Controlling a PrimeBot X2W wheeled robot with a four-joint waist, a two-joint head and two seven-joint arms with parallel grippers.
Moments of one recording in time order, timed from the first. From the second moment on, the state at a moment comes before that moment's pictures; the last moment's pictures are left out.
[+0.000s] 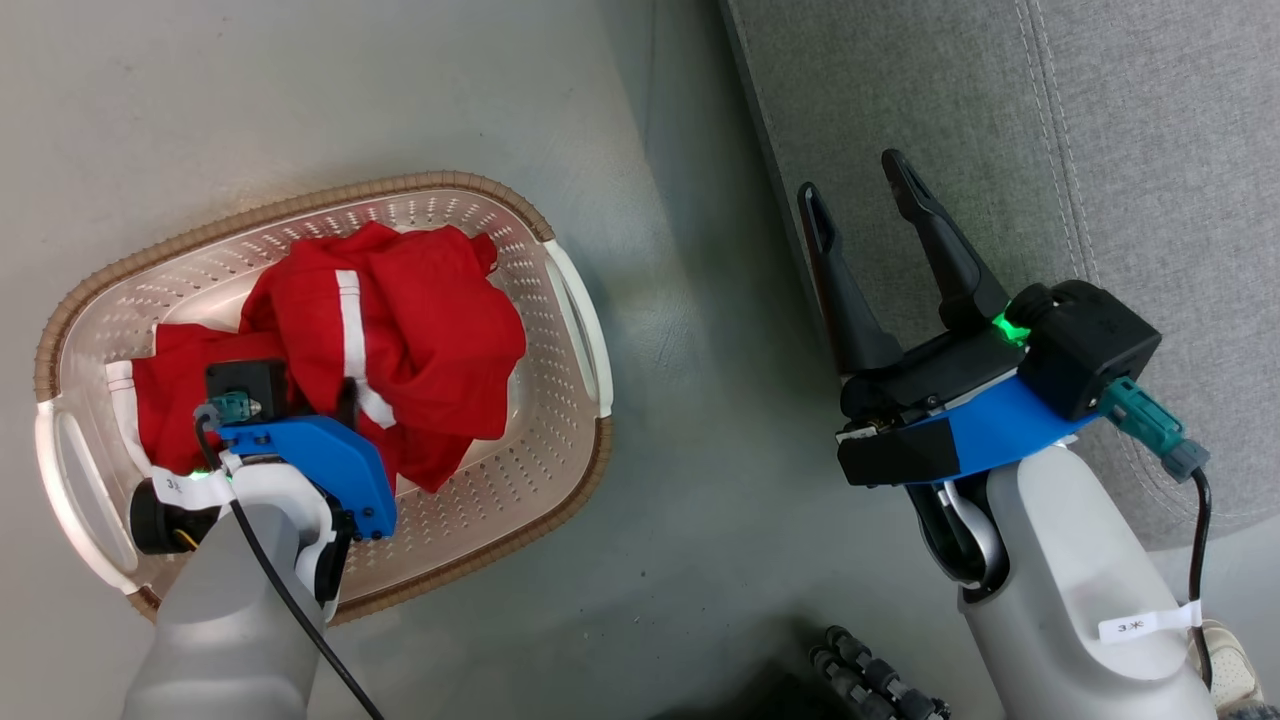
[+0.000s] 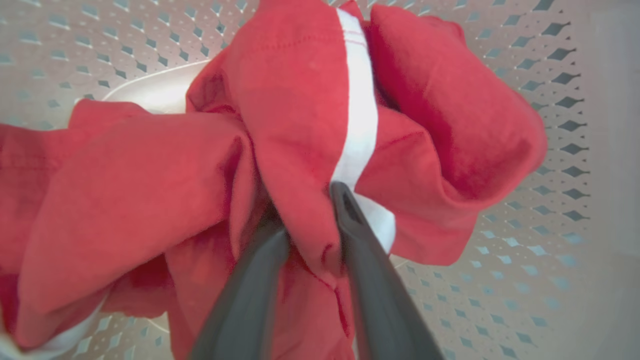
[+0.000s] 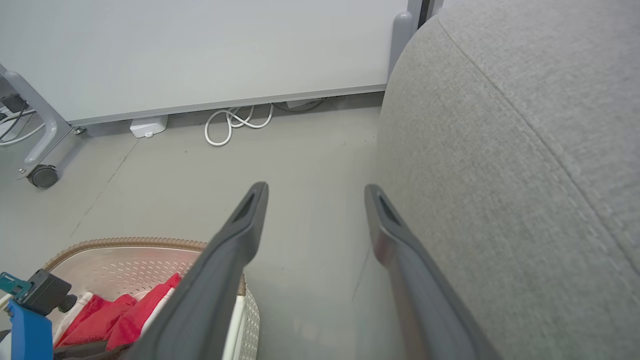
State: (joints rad) left arm -0.73 0.14 -0.22 1.20 -0.35 -0.11 -0.13; right arm -0.51 -0.05 0.25 0.18 0.24 0.13 -0.26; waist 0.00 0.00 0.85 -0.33
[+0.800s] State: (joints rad) left arm -0.76 0.15 -0.26 1.26 -0.41 -0.13 -0.14; right arm -0.53 -0.05 0.26 0.21 0.25 0.13 -0.26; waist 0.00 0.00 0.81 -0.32
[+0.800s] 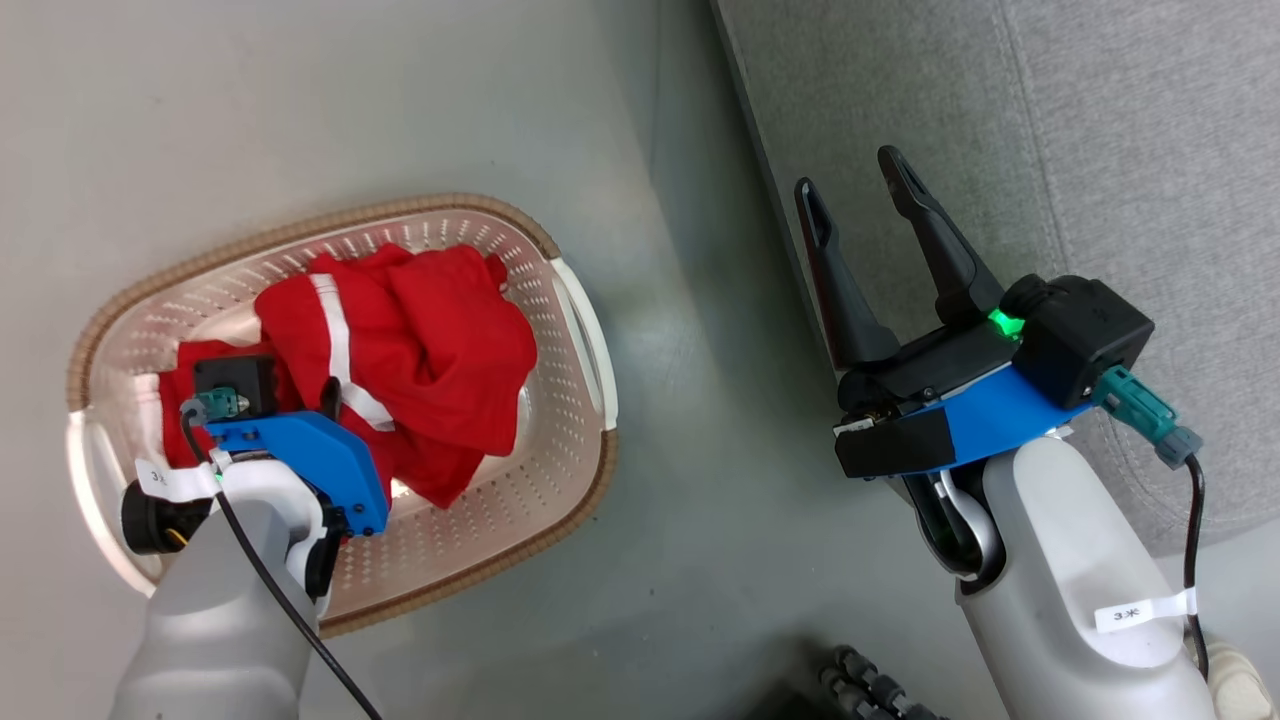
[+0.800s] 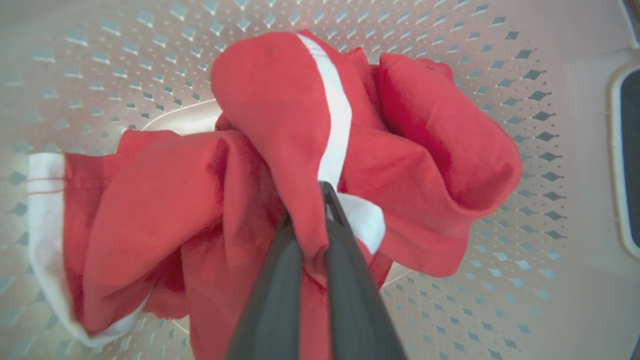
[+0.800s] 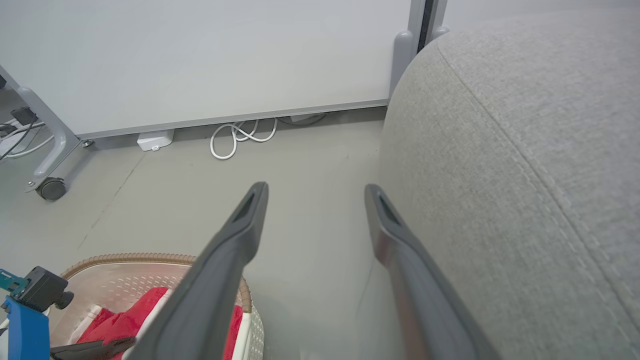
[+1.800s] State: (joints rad) left arm -0.59 0.05 -0.66 1.01 -0.59 -0.13 -0.17; right arm -0.28 -0.05 0.23 0.48 0.20 0.13 -0.21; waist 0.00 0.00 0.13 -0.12
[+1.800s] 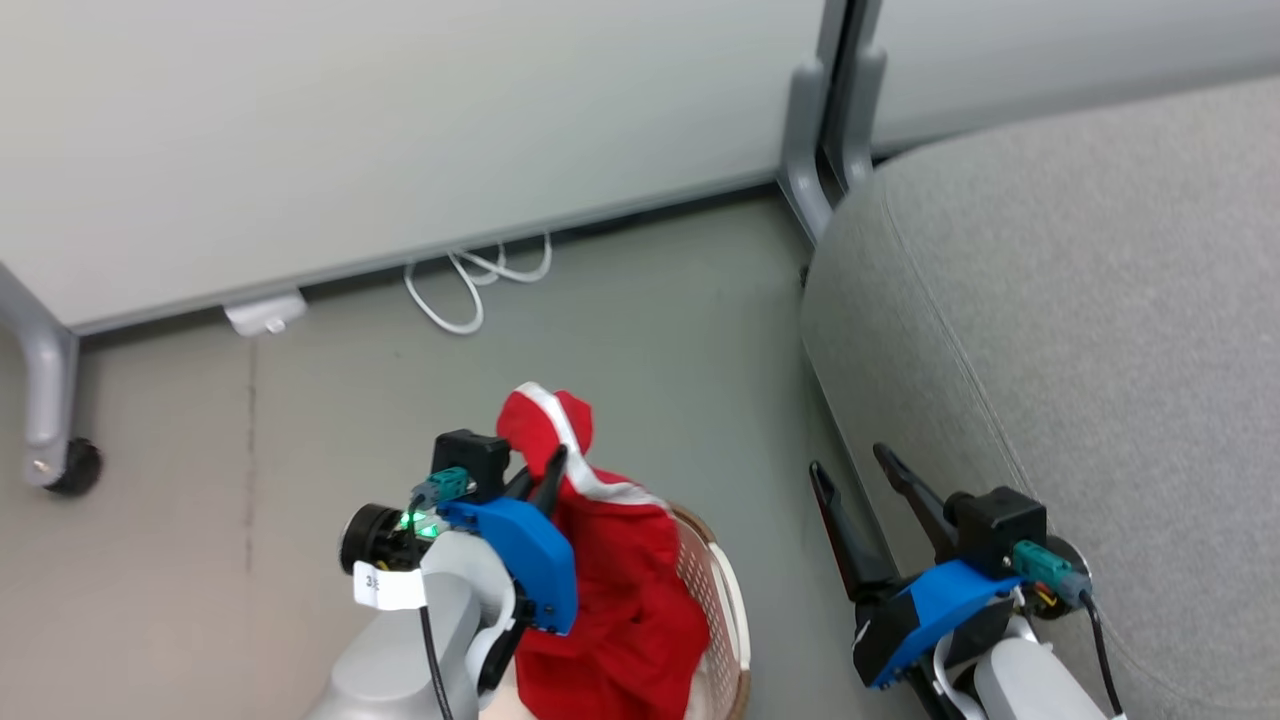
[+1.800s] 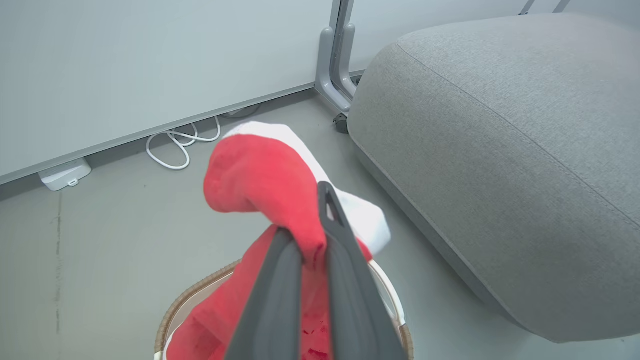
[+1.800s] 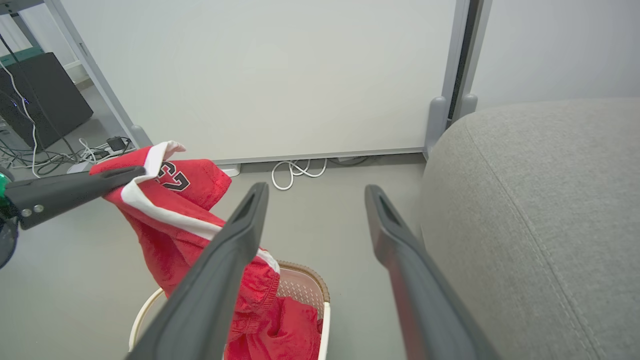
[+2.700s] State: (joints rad) left arm -0.78 0.05 -0.88 0.78 -0.72 -0.13 -0.14; right arm -0.17 -0.05 0.25 0.40 0.20 0.13 -0.13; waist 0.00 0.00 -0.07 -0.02
